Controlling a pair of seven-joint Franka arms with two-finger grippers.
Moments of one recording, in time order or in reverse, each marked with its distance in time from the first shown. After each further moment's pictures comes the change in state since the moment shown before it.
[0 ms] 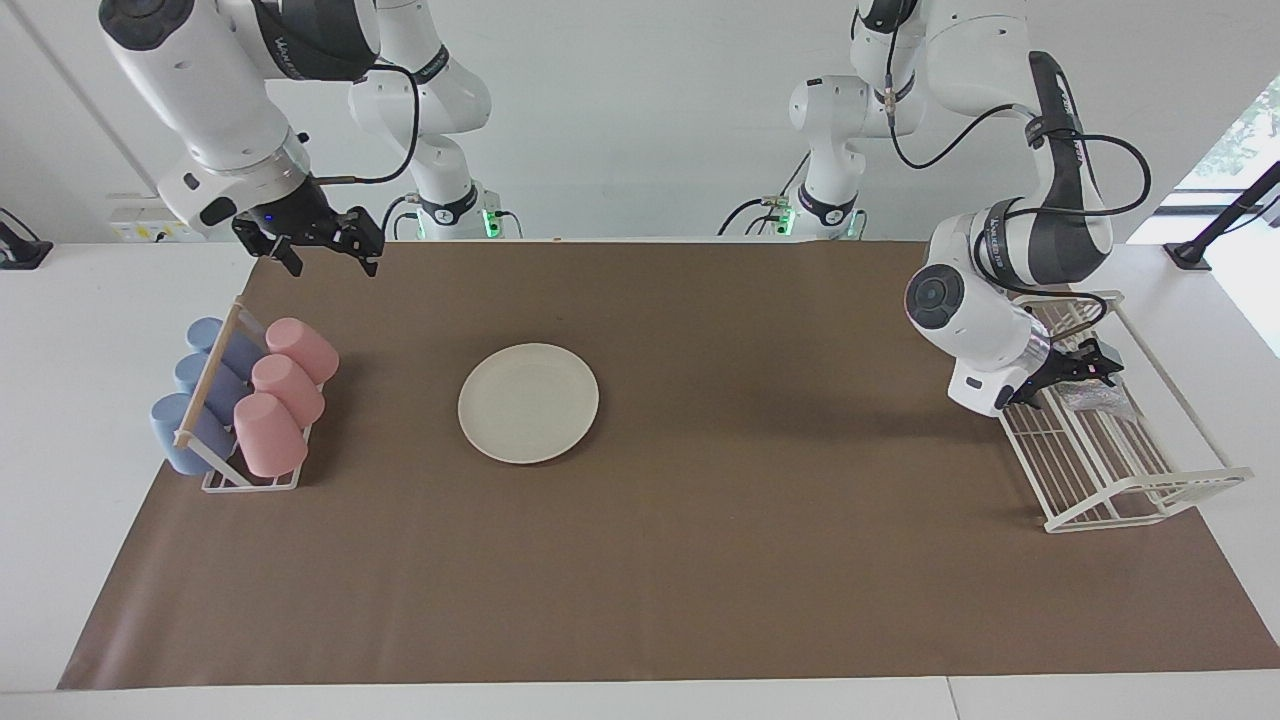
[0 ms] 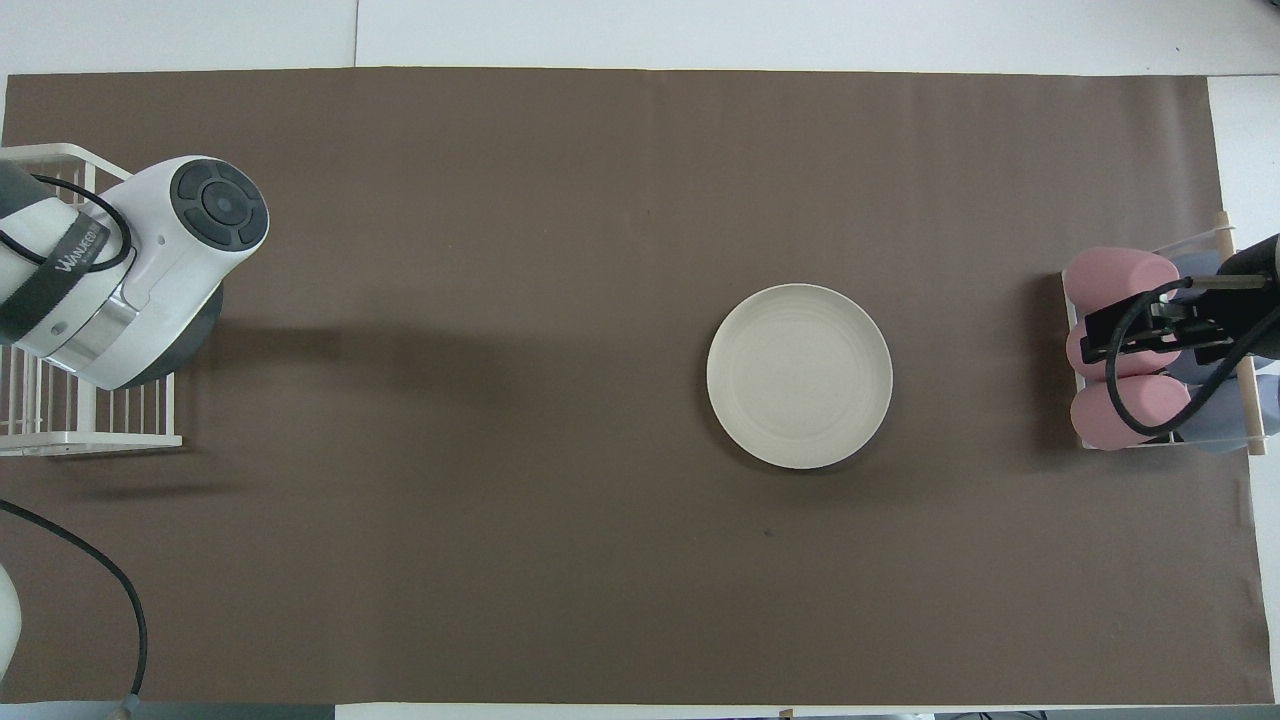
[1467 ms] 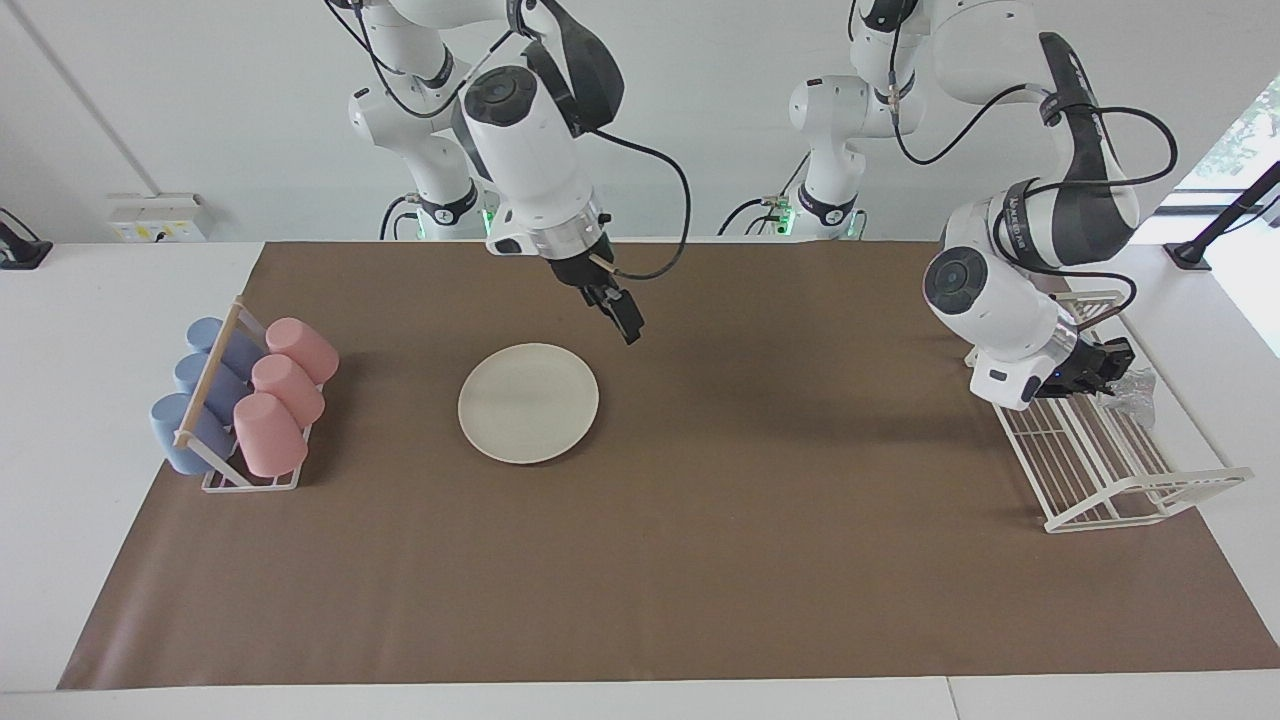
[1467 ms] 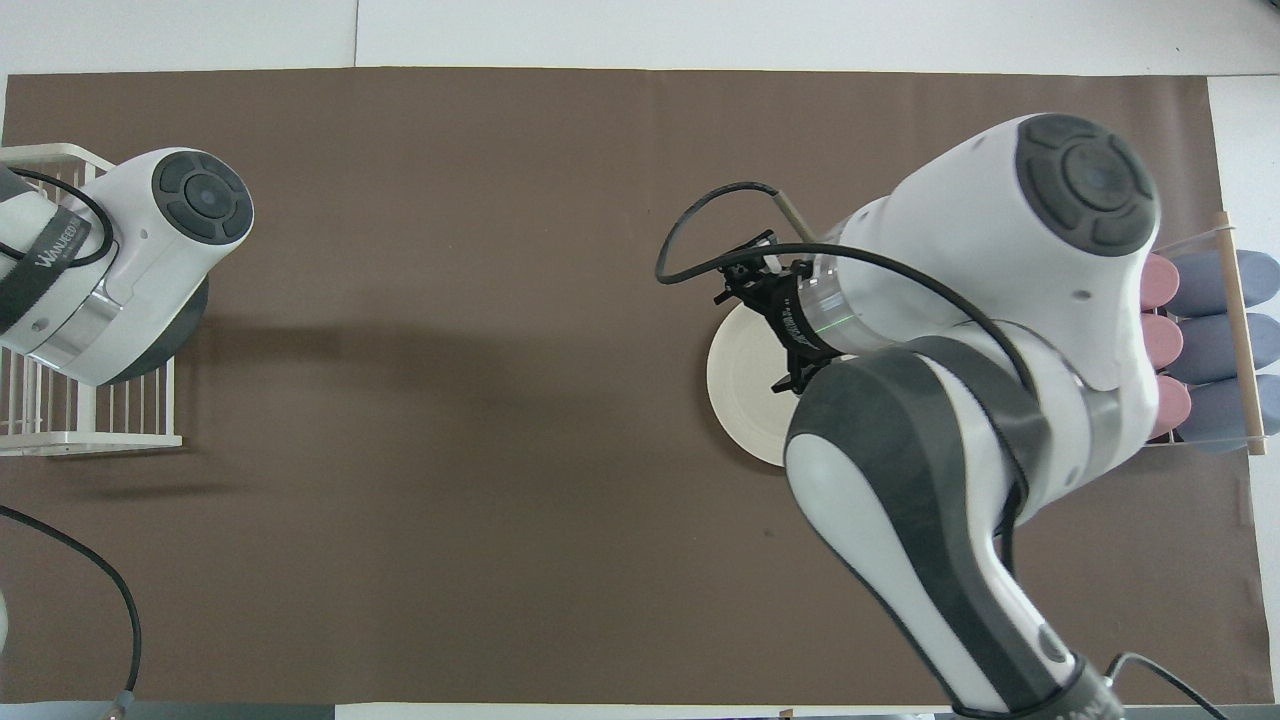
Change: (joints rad) left arm 0.004 -0.010 0.004 0.126 -0.074 -0.038 0.046; right arm 0.472 0.226 0.017 0.011 0.262 0.469 1.269
